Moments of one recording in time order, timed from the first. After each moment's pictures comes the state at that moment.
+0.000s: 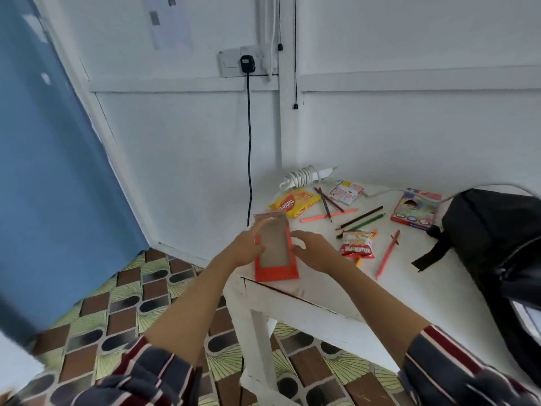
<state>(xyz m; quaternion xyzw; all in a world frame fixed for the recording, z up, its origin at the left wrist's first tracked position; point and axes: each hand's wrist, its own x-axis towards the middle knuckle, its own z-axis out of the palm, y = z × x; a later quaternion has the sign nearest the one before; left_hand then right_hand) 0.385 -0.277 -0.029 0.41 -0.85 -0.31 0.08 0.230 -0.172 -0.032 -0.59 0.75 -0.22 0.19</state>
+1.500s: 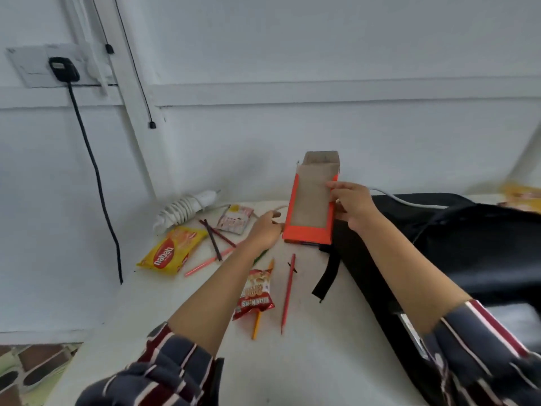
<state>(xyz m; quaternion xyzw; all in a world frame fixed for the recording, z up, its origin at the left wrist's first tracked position) 0.080 -0.242 -0.009 0.26 -0.83 -0.49 0.09 0.005 -0.088 0.063 -0.09 0.68 -0.71 0.17</state>
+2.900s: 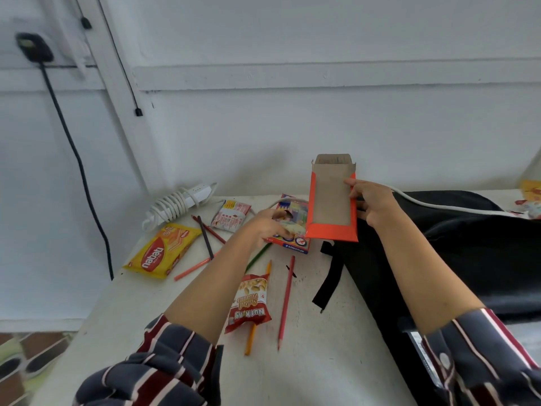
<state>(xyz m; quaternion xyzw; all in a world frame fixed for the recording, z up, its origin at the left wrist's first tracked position) 0.058 -0.253 0.002 0.26 -0.78 -0.56 -0.02 -0.048 -0.083 0.051 0.00 0.66 -0.73 0.19</state>
